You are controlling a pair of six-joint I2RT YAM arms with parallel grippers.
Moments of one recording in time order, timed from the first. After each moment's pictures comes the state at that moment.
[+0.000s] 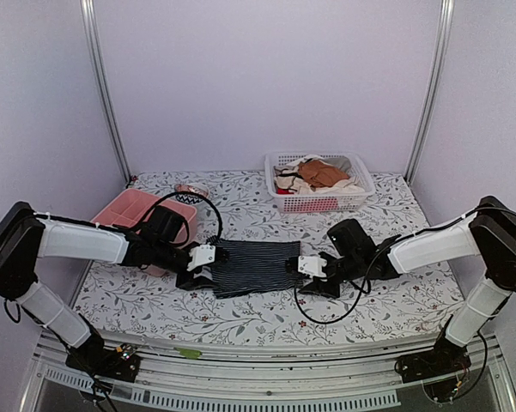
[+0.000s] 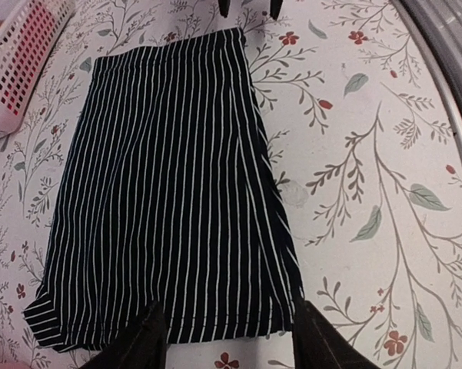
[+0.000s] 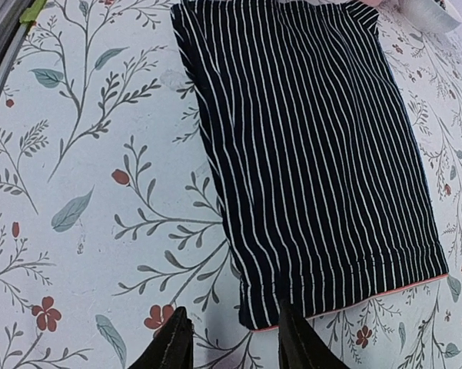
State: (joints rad) left arm -0.62 1.52 0.71 -0.08 0.49 0.85; right arm 0.80 1.65 0.75 0.06 -0.32 -0.66
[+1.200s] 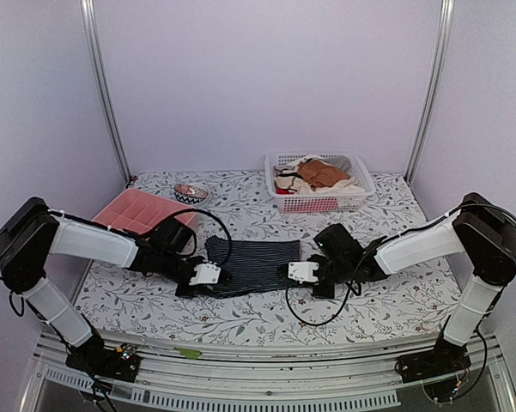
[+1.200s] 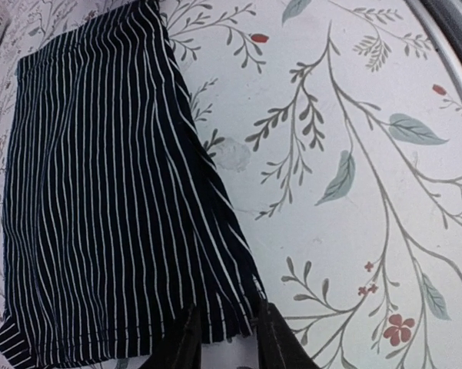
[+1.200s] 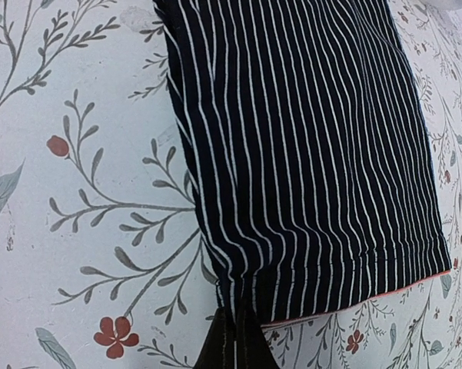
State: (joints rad) left arm -0.67 1.58 0.70 -0.12 0.44 1.03; right arm 0.84 1.75 0.81 0.04 -0.11 -0.72
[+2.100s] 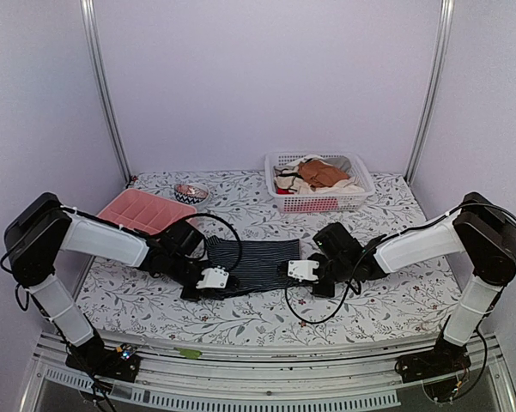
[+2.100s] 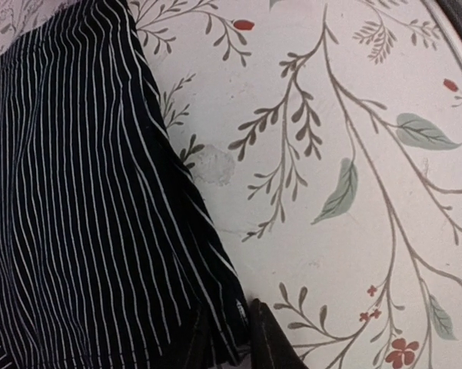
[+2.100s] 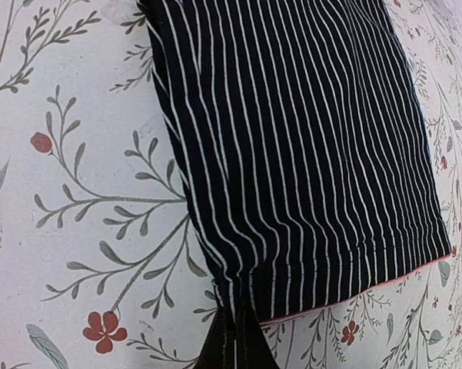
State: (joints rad) left arm -0.72 1.67 0.75 -0.16 0.39 1.04; right arm 0.84 1.75 0.83 0.00 -0.08 -0.69
